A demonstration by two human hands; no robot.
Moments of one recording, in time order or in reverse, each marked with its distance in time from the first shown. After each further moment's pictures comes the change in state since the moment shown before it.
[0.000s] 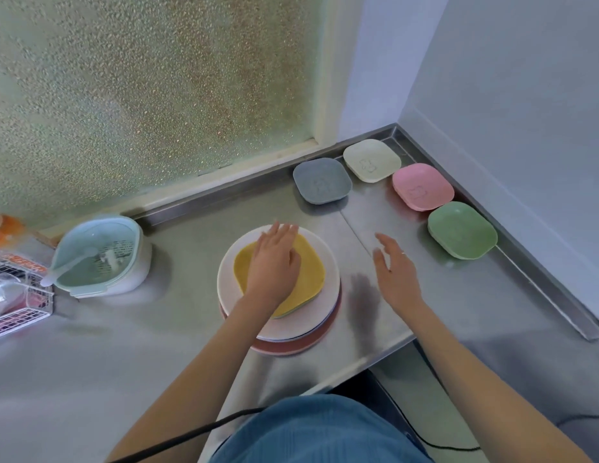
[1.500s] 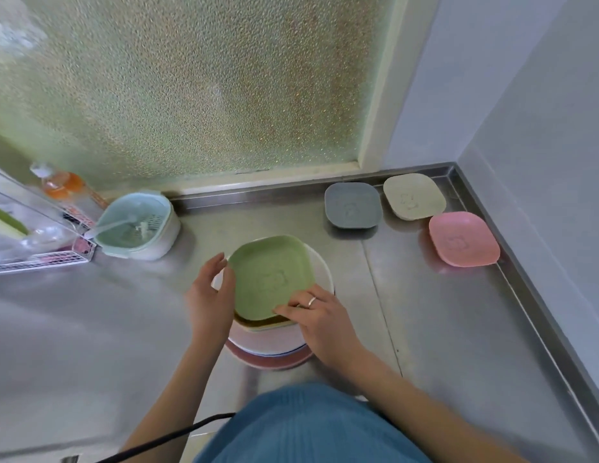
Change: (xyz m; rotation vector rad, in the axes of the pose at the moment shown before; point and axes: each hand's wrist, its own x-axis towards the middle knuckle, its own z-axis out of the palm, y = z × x) left_hand -0.048 0.010 -0.014 -0.532 0.652 -0.770; right_hand -0.010 -0.051 0.029 -0.050 -0.268 -1.019
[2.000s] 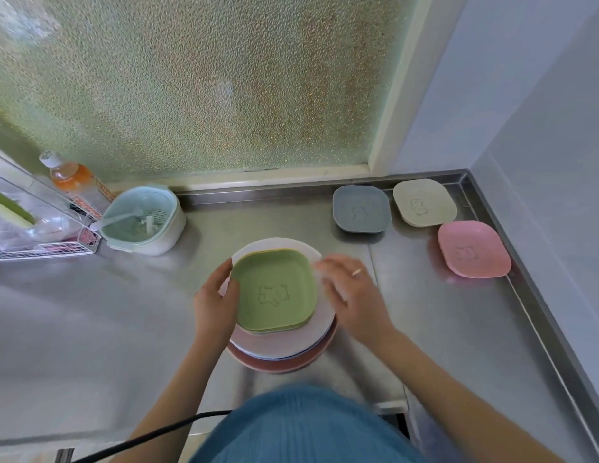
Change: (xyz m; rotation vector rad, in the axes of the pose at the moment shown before) left_hand 0.005 -0.015 0.005 0.002 -0.079 -0.031; right_hand 0.022 0.036 -0.039 0.168 0.067 0.190
